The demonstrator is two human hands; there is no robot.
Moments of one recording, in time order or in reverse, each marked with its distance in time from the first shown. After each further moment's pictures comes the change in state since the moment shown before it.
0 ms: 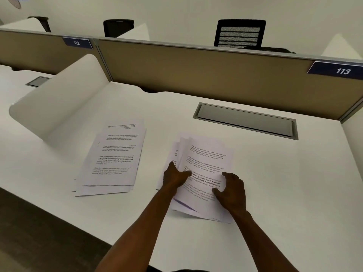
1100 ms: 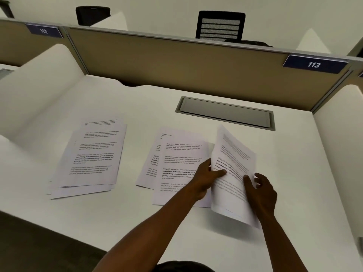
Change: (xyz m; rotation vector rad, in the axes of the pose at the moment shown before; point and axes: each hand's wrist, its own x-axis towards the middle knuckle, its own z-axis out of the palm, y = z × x) left_hand -0.052 0.041 0.116 -0.417 -0.528 0.091; right_hand -0.022 0.087 -0.083 0.383 0.327 0.376
